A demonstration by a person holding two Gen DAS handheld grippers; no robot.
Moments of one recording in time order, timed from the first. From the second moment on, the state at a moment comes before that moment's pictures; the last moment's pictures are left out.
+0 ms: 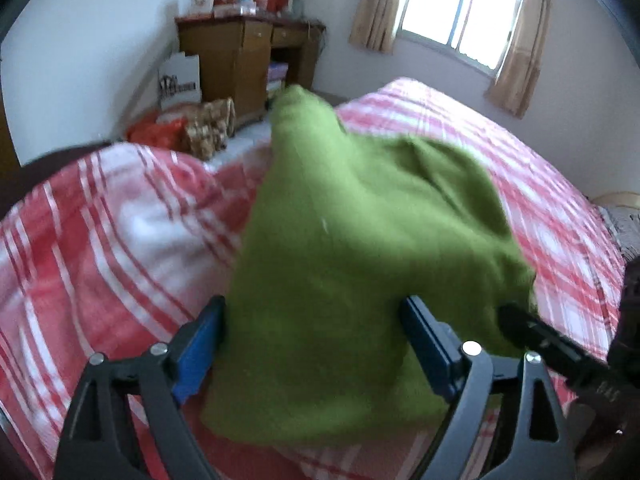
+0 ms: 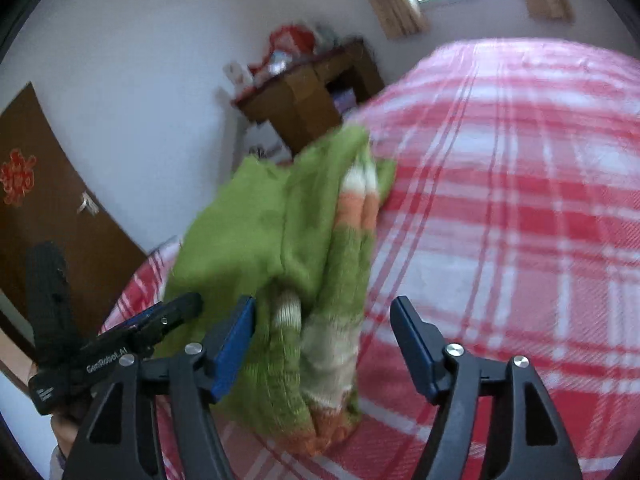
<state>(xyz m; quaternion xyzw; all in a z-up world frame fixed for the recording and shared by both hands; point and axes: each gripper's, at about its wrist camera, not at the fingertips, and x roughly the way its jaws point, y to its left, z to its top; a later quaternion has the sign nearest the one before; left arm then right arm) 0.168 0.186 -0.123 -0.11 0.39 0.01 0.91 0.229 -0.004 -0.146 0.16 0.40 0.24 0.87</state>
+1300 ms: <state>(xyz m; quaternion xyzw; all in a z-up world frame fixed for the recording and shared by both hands) 0.089 0.158 -0.100 0.02 0.39 0.10 0.91 0.100 -0.007 -0.095 0.05 0.34 0.13 0.93</state>
